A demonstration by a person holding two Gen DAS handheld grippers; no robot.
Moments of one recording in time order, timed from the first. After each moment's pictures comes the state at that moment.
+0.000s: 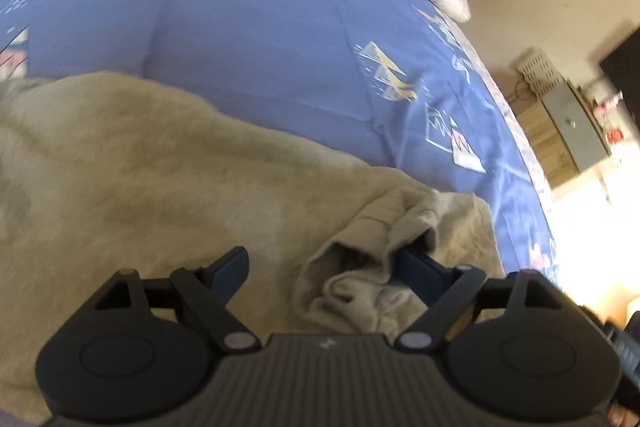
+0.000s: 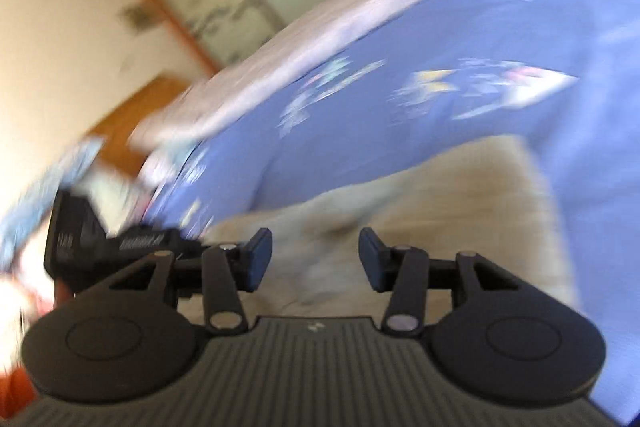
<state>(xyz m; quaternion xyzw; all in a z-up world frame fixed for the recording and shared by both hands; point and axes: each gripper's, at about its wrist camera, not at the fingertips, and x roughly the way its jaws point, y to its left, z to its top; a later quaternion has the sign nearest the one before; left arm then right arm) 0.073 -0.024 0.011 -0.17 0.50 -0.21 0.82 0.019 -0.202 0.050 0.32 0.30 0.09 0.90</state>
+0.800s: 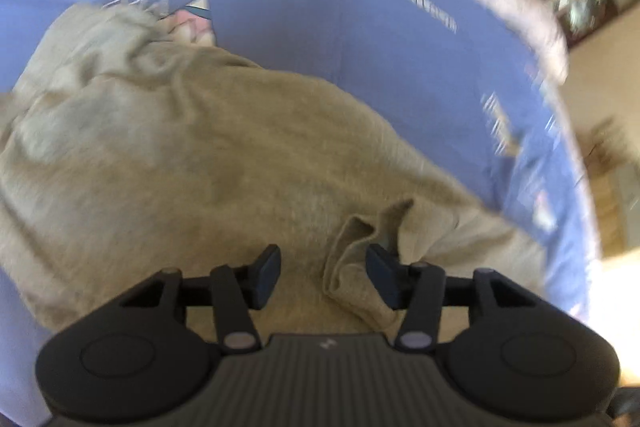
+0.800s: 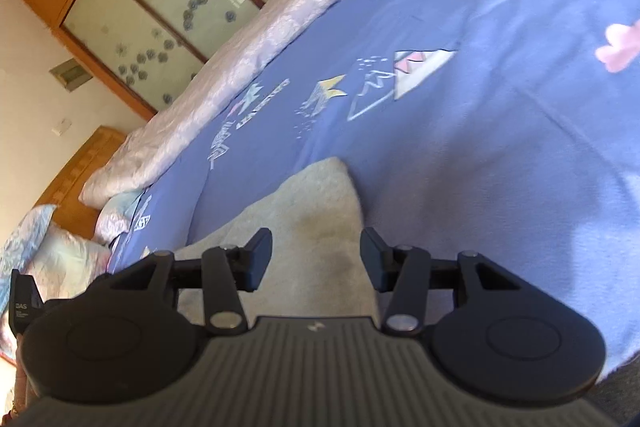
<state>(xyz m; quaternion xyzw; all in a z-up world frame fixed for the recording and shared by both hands) 0.047 0.097 0.023 -0.27 0.52 -0.06 0.81 -0.009 -0.234 0.024 0.36 0.30 0.01 0.88</state>
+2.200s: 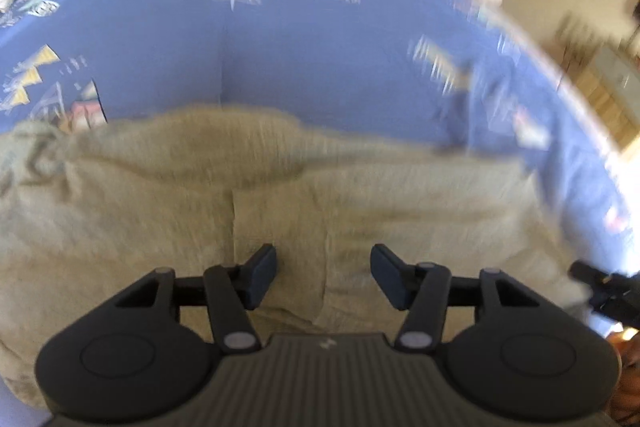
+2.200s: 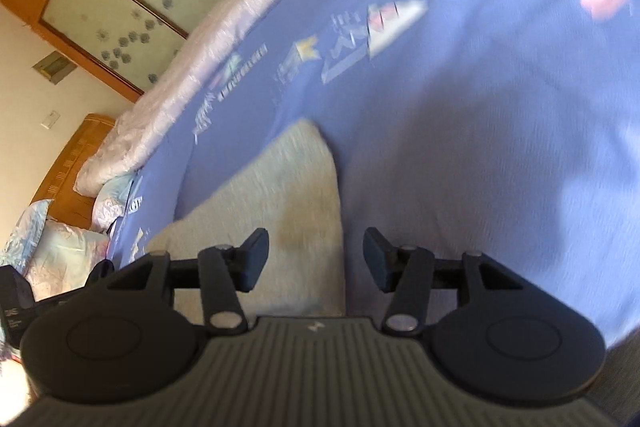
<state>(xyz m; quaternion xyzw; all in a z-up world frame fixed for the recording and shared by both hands) 0.053 -0.009 0.013 -0.04 0.50 -0.13 0.85 -0.016 -0.245 -0.005 0.40 0.36 0.01 0.84</state>
